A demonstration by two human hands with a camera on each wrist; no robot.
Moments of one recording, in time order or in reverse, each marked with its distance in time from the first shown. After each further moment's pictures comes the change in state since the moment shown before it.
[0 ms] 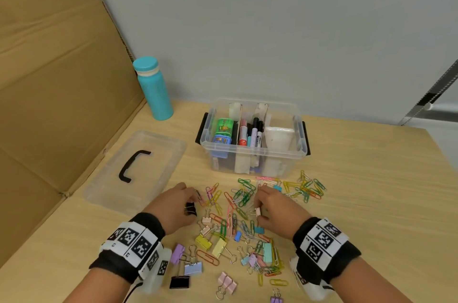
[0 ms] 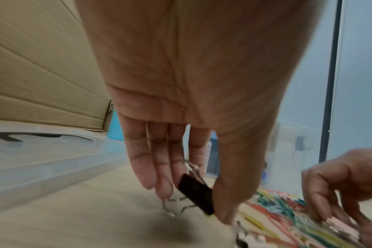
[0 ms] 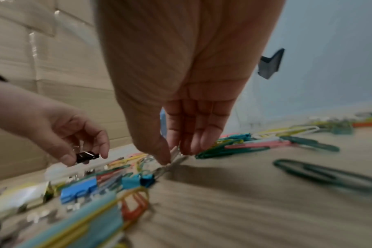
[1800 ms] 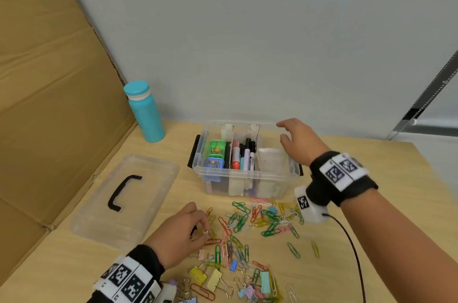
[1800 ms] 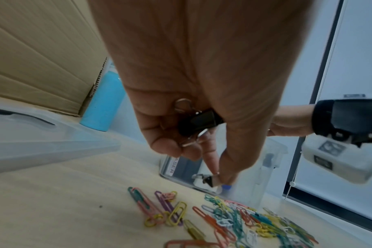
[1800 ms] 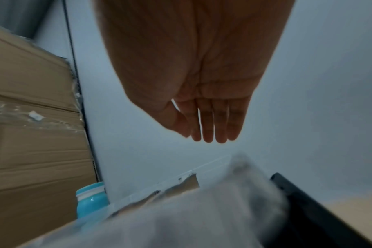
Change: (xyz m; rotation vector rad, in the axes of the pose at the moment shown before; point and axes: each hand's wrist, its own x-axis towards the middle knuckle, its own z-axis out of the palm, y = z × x) left_hand -0.002 0.023 -0.005 -0.138 0.057 0.241; right_hand 0.065 0.033 -0.156 0.047 0.390 0.292
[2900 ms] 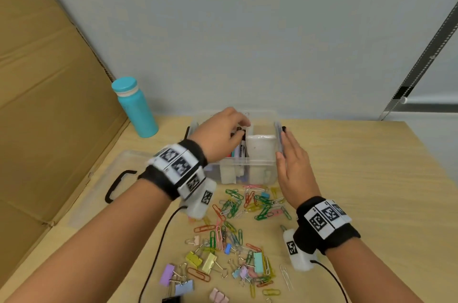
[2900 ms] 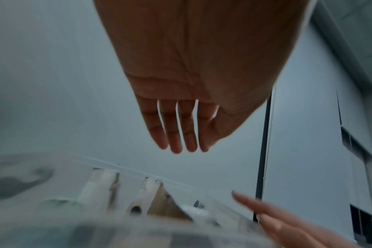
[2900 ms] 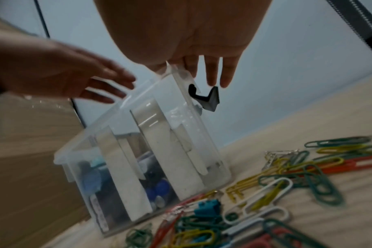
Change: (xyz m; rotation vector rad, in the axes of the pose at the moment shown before) left_hand 0.112 0.110 -0.086 0.132 0.244 0.250; right_hand -0.085 0.031 0.073 0.181 0.351 -0.073
